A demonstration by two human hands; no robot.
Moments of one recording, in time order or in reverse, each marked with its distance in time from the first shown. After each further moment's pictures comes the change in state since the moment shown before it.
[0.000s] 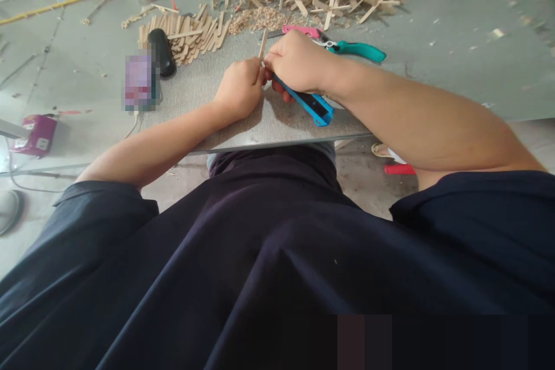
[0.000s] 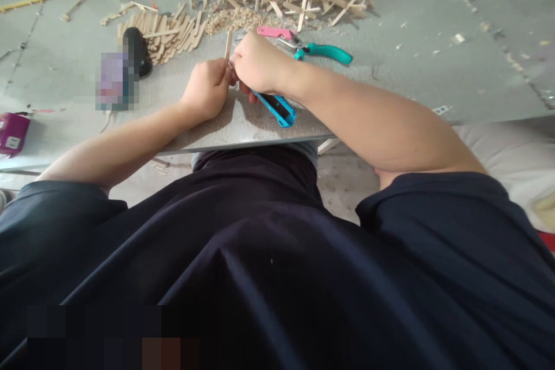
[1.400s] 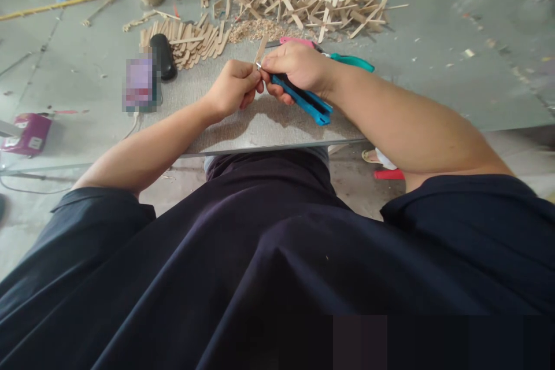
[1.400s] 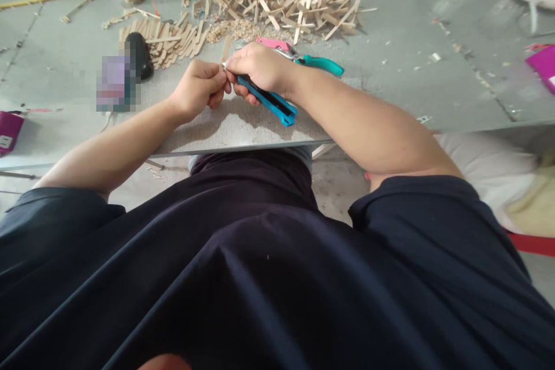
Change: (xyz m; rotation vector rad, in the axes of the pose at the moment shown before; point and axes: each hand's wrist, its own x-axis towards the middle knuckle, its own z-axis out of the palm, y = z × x) left_hand -0.006 -0.002 -0.022 -0.618 -0.193 -0.034; right_hand 0.001 0.009 -0.014 0.351 -0.293 -0.046
